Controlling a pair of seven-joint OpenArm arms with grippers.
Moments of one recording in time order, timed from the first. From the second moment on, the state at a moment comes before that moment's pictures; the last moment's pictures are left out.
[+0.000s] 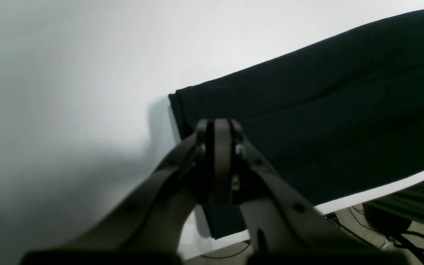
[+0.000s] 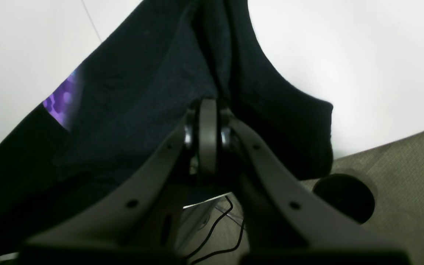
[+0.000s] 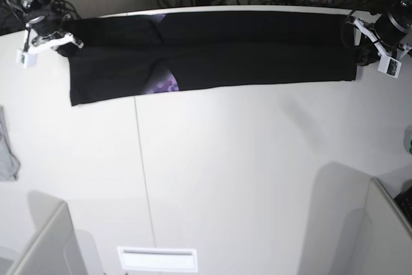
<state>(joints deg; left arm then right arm) 36.3 -24.3 -40.5 110.5 -38.7 -38.7 48.8 -31.9 7.4 33.6 114.2 42.7 2.6 -57.1</state>
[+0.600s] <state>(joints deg) 34.2 -24.2 -36.4 101.7 -38.6 -38.6 48.6 -28.7 3.4 33.4 110.6 31.0 2.9 -57.2</state>
